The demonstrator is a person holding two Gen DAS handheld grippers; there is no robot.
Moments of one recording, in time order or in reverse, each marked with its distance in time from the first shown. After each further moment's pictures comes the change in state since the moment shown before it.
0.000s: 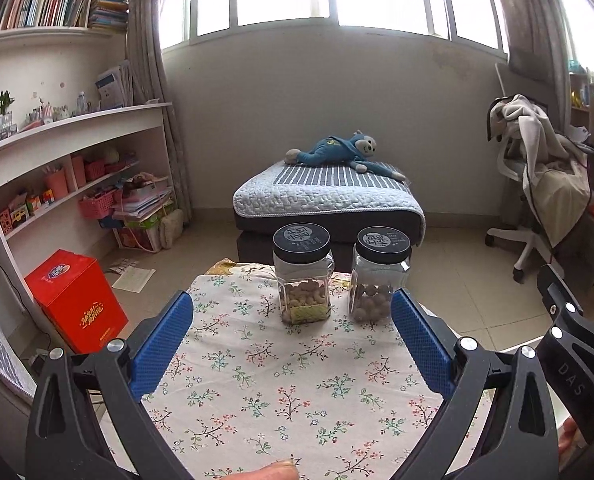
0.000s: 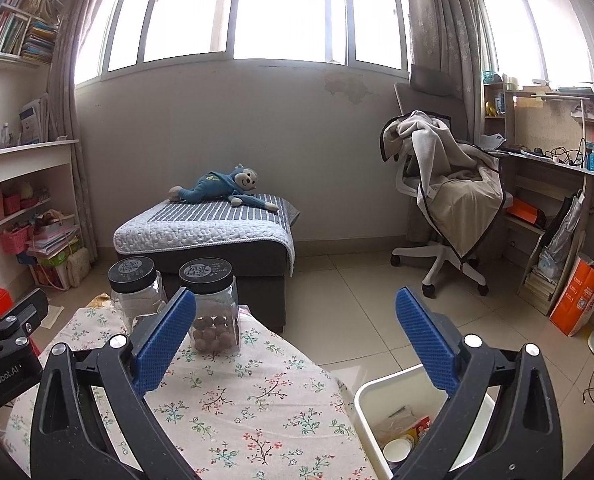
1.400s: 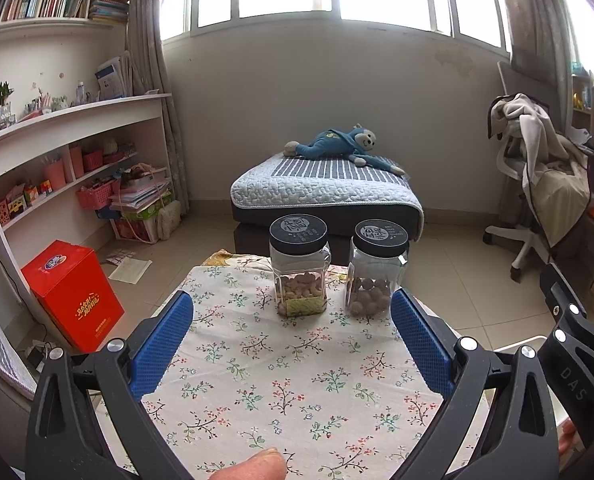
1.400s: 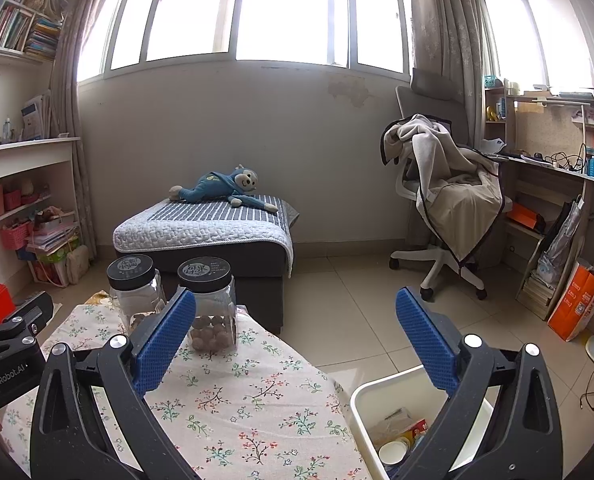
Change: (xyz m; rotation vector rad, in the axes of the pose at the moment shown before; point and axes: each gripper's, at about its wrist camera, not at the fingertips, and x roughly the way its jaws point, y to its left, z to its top) left arm 0.002 -0.003 -0.003 -0.018 0.025 -0.007; right arm -0.003 -0.007 0.001 -0.014 -0.005 0.003
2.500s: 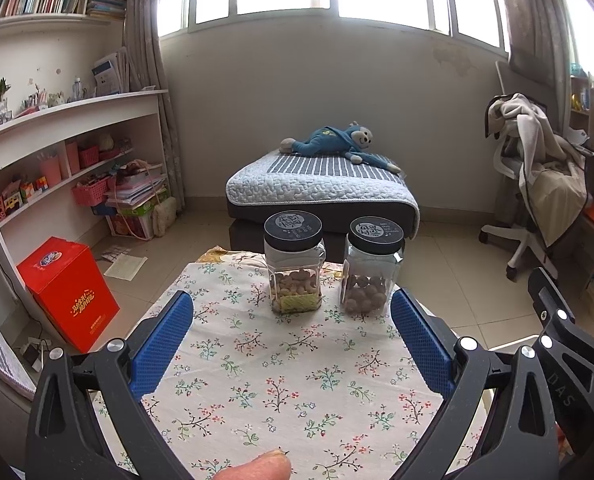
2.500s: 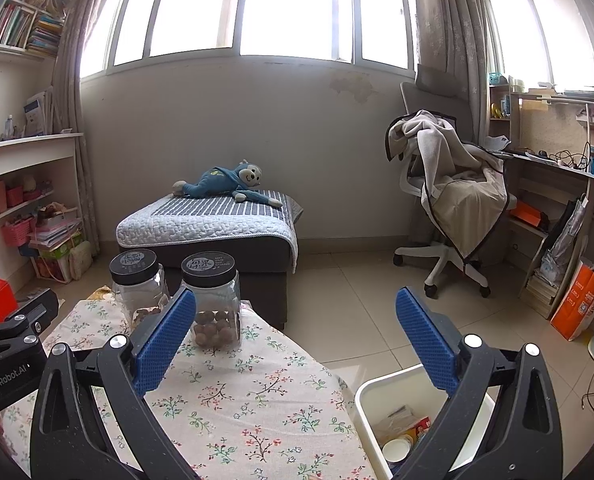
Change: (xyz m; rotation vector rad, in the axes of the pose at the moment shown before) left arm 0.002 -0.006 -0.001 -0.009 0.009 -0.011; right arm 0.006 0.003 -0.007 -0.007 0.010 0.013
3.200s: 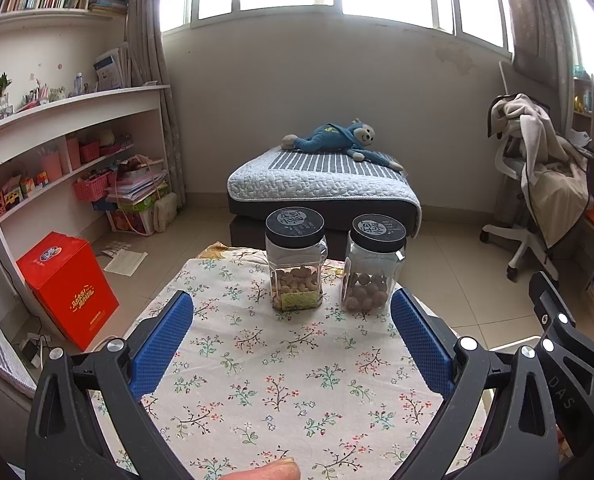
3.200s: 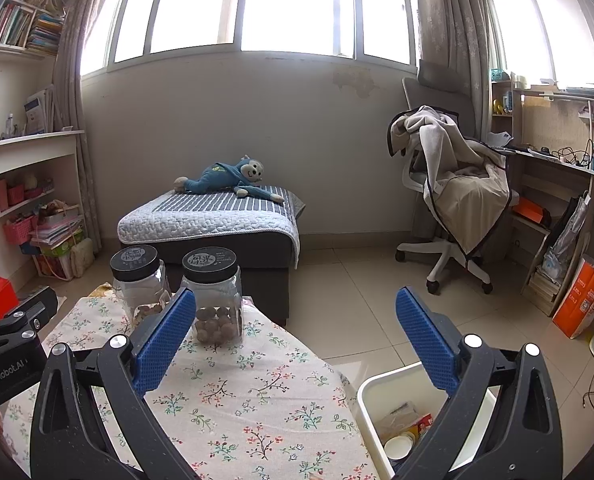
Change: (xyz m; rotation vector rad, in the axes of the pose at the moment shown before) left arm 0.003 0.002 -0.001 -0.012 0.014 0.002; right arm 0.003 -0.001 -0.007 -0.001 0.012 0.015
